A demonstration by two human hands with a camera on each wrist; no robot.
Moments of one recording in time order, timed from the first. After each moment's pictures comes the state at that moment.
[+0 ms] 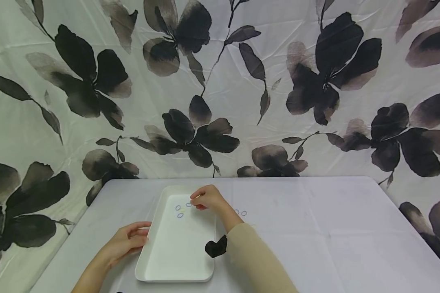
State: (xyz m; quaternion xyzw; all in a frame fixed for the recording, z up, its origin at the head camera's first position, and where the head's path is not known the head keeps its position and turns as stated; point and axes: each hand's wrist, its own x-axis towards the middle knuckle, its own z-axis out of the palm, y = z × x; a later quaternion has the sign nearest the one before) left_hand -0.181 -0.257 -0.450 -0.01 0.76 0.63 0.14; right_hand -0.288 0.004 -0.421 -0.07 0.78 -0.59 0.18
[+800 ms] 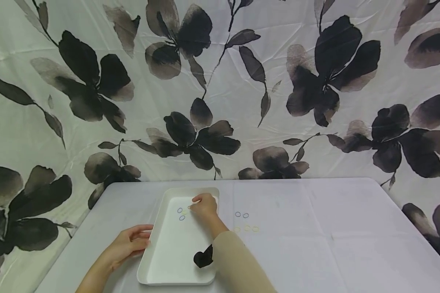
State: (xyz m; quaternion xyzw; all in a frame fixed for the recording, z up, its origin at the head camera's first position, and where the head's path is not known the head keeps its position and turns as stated) left_hand -0.180 -0.258 -0.452 -0.01 0.76 0.63 0.14; right_hand -0.284 -0.033 -0.461 0.01 0.86 -0.52 0.03
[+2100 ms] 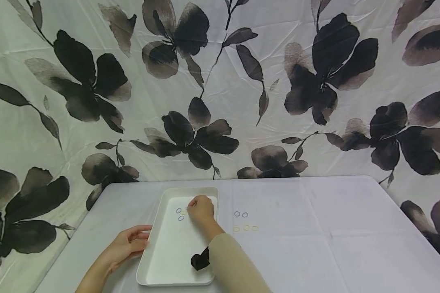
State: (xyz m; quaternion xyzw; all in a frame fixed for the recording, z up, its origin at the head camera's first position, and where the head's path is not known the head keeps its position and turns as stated) left_hand -0.181 -0.258 -0.450 0.00 0.76 0.63 0.15; right_hand -0.285 -0.039 -0.473 -0.02 0.88 -0.47 -0.02
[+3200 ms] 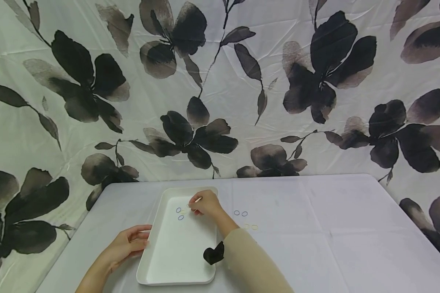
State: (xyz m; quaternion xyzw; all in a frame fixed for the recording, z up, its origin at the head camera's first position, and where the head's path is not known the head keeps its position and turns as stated) left_hand -0.180 -0.257 -0.451 0.00 0.76 0.63 0.15; right_hand -0.282 -0.008 -0.440 -0.08 0.82 -0.55 0.12
